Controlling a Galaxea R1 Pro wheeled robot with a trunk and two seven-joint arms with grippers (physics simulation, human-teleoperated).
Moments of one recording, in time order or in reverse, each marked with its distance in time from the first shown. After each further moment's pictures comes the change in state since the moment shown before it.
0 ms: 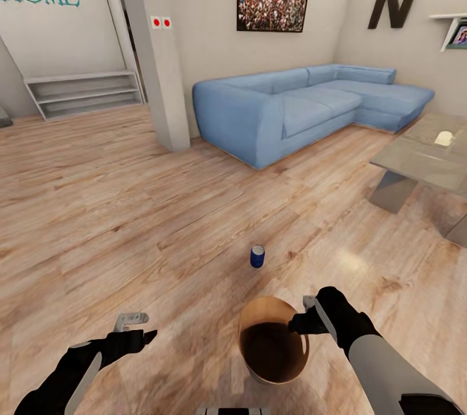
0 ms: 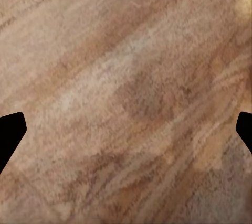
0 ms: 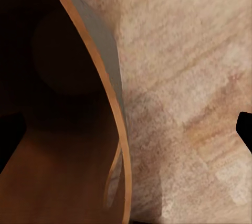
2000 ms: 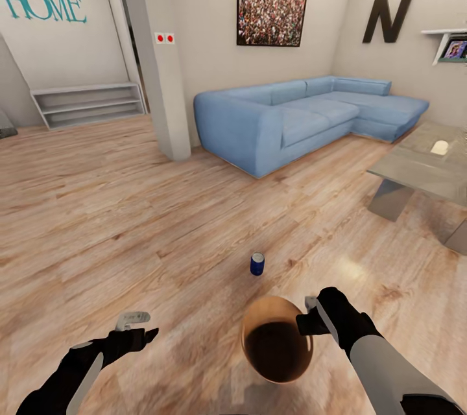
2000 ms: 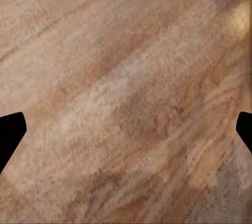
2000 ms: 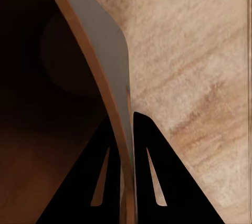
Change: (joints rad) left arm 0.000 -0.005 -0.006 0.000 -0.001 -0.032 0.002; right arm 0.002 -0.006 0.000 0.001 0.020 -0.003 -0.006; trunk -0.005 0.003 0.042
